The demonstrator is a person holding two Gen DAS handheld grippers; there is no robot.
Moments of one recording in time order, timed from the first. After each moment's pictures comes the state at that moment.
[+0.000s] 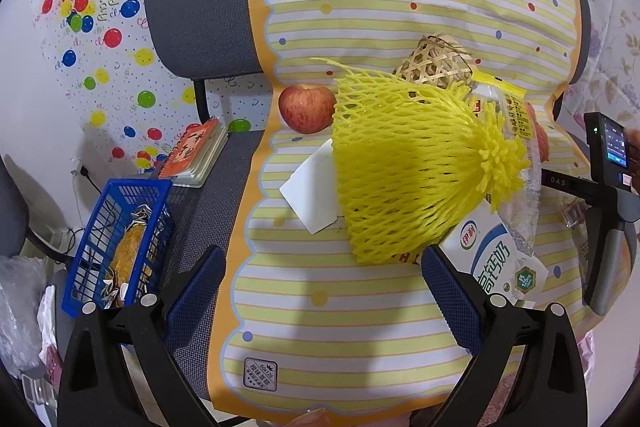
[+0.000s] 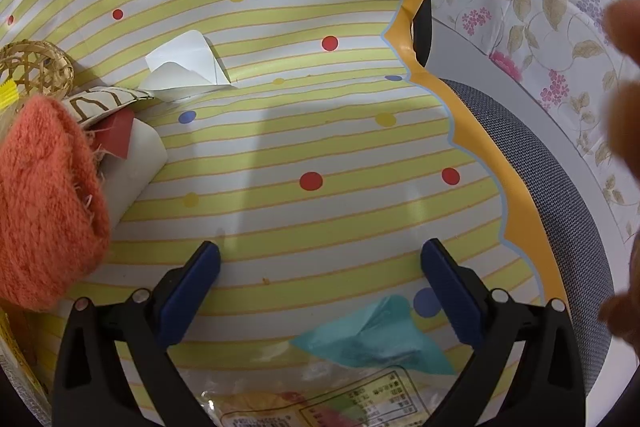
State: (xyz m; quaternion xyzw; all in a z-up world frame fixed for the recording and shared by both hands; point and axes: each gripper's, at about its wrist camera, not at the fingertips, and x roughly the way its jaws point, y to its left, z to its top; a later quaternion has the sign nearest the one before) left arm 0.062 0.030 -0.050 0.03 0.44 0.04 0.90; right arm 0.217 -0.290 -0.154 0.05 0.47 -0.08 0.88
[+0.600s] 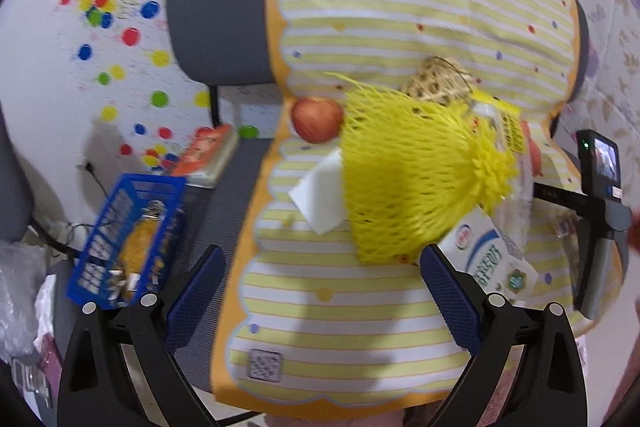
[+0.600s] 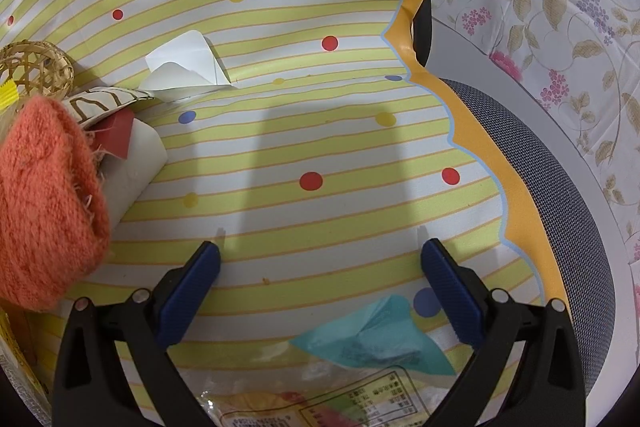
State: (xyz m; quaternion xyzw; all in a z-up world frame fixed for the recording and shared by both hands) left arm 0.041 0.038 -0.037 0.01 0.41 0.05 0.91; right arm 0.217 -0.292 -0.156 0.05 0.47 -0.08 0.88
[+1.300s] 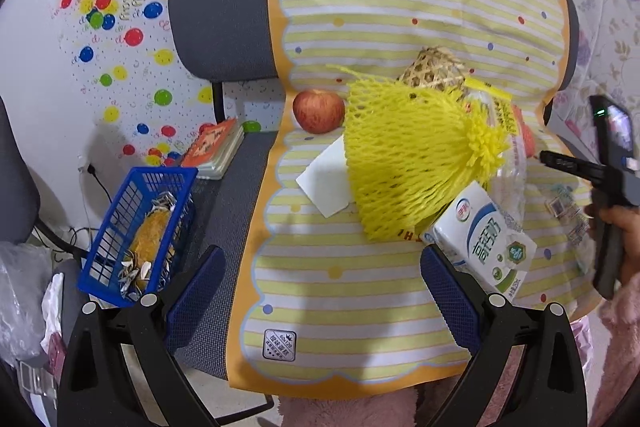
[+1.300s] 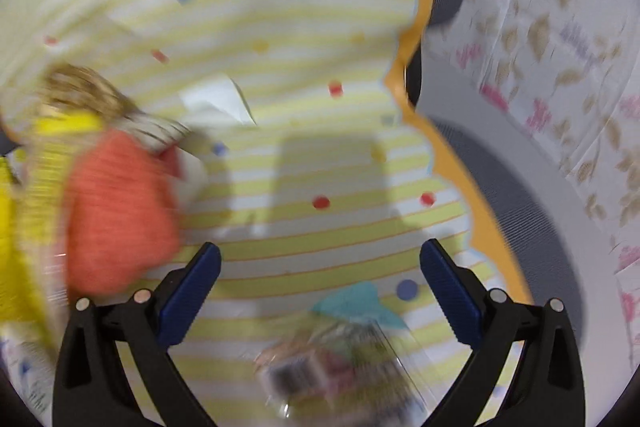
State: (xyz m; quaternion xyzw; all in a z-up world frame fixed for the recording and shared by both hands) left arm 0.021 0.041 -0.034 0.02 0.41 0.04 0.91; right arm 0.177 -0.280 -0.102 0.03 0.42 -0.07 0.91
